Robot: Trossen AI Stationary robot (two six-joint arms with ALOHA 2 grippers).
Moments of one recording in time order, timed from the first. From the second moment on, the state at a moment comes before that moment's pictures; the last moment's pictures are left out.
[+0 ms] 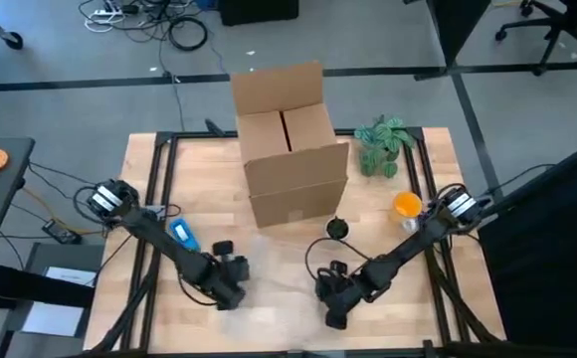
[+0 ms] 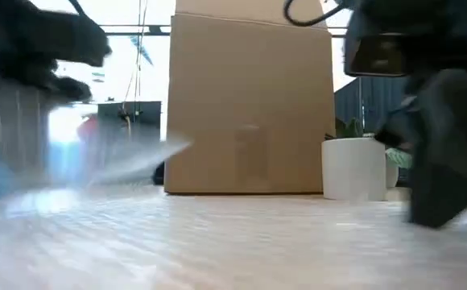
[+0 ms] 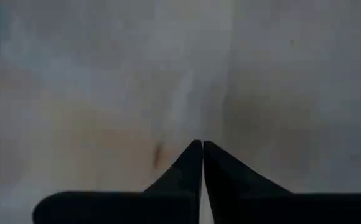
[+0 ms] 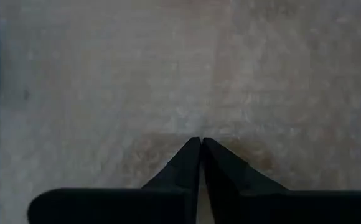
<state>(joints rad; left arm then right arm) -0.66 1.67 1.03 -0.82 -0.31 -0.76 0.66 1.91 1.06 -0.29 0.19 0.81</state>
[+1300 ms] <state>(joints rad) -0.70 1.71 1.17 -0.36 -0.45 -0.32 0.35 1.22 1.20 -1.53 0.22 1.15</state>
